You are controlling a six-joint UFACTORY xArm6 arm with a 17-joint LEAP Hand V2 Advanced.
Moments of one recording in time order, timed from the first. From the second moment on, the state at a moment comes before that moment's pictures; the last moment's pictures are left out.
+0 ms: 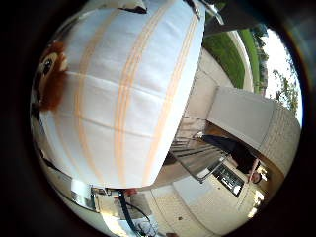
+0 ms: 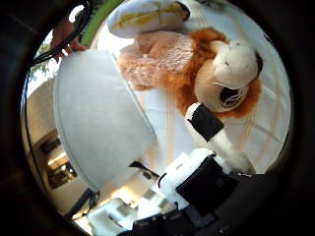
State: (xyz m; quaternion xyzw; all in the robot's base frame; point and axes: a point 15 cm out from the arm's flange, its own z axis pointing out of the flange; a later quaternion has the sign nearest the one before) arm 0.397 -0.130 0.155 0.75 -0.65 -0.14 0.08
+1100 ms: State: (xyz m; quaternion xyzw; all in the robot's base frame) arm 0.300 -0.103 0.334 0.79 -0.61 -0.10 0.06
